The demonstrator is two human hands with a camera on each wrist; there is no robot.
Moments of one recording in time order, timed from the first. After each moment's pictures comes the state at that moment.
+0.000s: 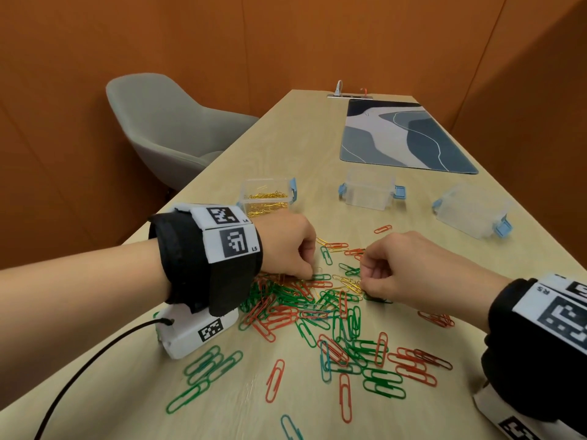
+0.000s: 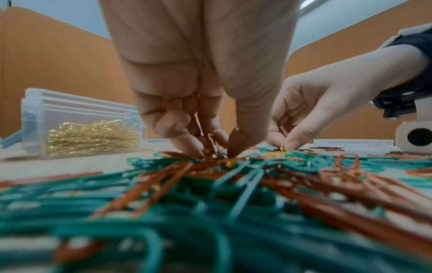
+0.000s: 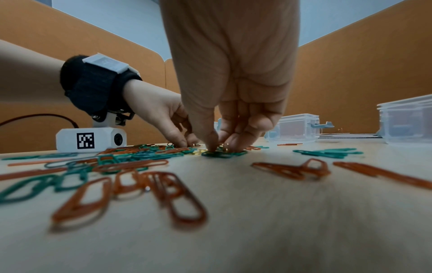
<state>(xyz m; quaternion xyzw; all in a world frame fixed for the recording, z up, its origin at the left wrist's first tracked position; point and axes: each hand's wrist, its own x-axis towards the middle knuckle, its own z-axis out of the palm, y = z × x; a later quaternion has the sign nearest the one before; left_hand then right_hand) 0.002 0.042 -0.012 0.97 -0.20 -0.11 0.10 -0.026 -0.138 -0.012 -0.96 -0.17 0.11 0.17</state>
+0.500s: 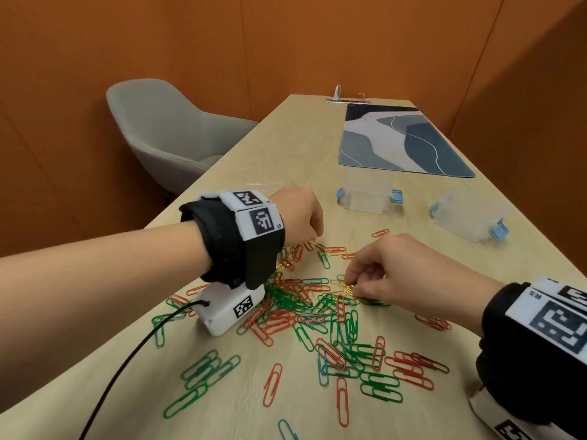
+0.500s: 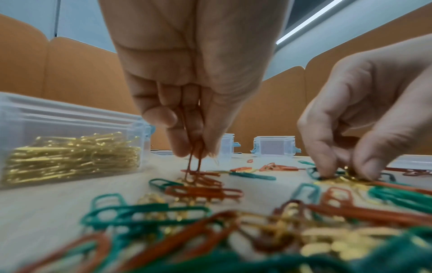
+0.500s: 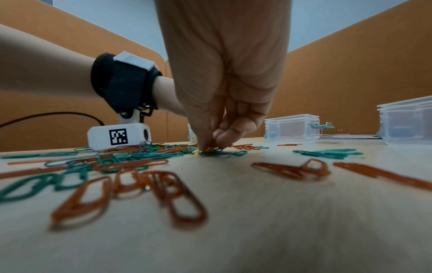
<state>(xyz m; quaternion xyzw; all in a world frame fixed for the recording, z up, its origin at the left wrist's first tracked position) 0.027 0.029 -0.002 0.98 -0.16 -0.02 0.11 -0.026 -0.134 -0.010 -0.95 -0.19 0.11 0.21</state>
